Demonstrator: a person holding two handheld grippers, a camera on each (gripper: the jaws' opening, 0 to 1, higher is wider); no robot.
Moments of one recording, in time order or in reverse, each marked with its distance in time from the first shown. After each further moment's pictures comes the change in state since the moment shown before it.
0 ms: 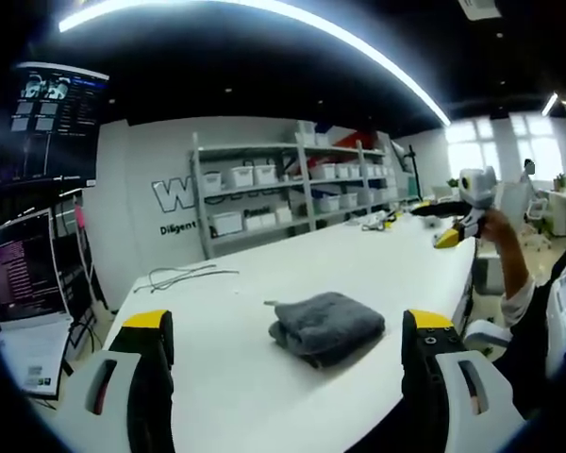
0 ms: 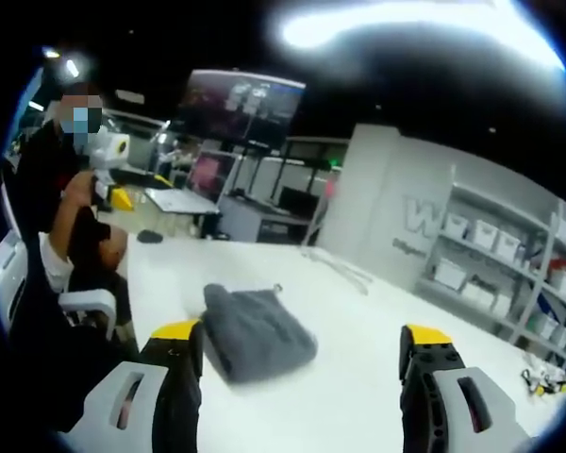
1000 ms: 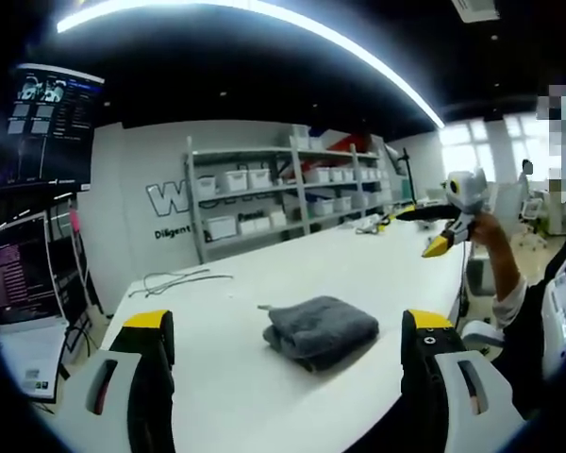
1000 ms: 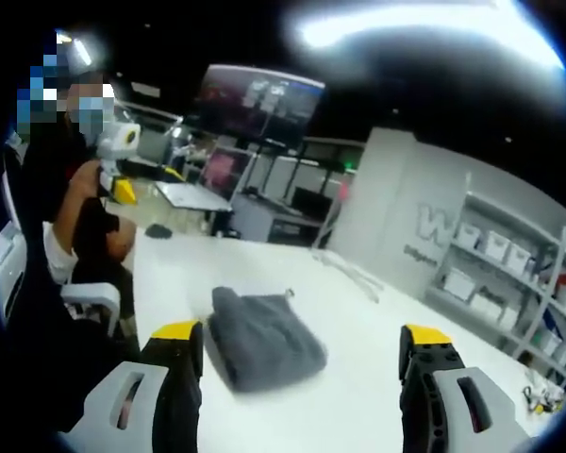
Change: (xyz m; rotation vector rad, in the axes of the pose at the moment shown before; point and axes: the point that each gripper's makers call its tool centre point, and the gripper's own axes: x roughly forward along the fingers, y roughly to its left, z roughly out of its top) left arm -0.002 -0.006 0.003 0.004 -0.013 -0.024; right arm 0.017 0.014 0.009 -0.051 -0.008 0.052
